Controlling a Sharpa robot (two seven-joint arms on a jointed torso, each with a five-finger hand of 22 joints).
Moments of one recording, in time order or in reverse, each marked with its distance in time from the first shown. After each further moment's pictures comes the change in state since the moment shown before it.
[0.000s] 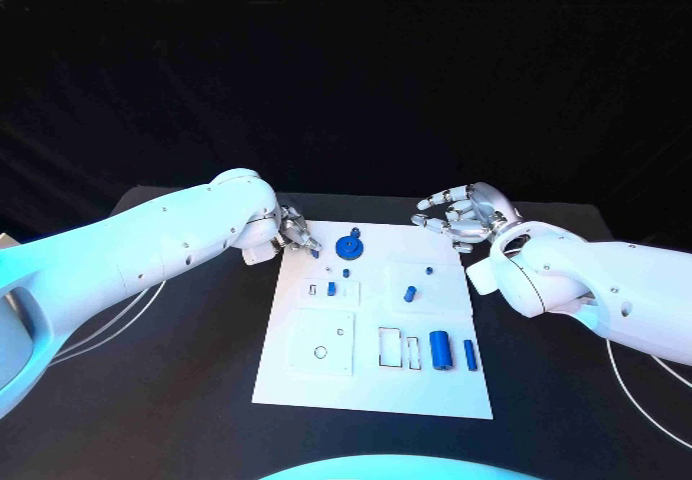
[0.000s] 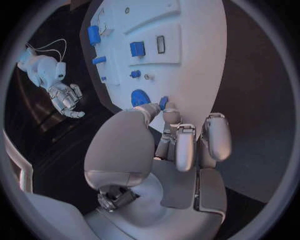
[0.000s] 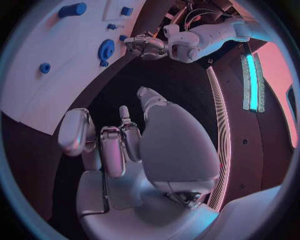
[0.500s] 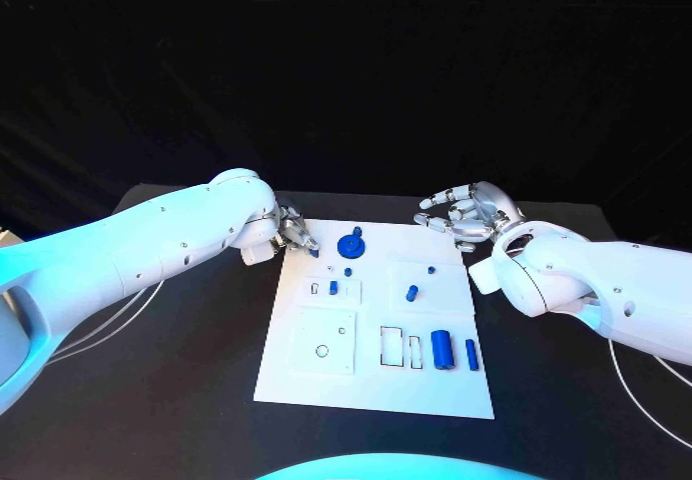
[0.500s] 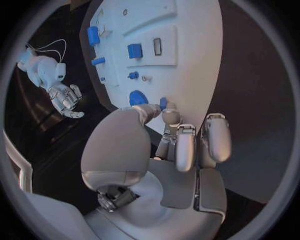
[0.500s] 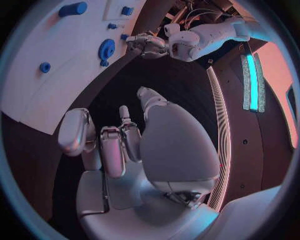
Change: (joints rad) left arm -0.003 -0.016 -0.002 0.015 0.003 -0.004 -0.002; left_hand -0.070 -0.060 0.167 -0.003 0.014 -0.003 0.003 0.065 0.003 0.022 0.000 0.000 0.003 0.000 0.000 0.007 0.000 0.000 0.010 -0.003 0.012 0.021; right arm 0.000 0.001 0.000 -0.002 0.000 0.000 0.000; right_hand 0.000 0.000 0.000 0.000 0.000 0.000 0.000 0.004 0.000 0.000 0.000 0.000 0.000 0.000 0.000 0.000 0.000 0.000 0.000 0.000 0.000 0.000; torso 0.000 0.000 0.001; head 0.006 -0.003
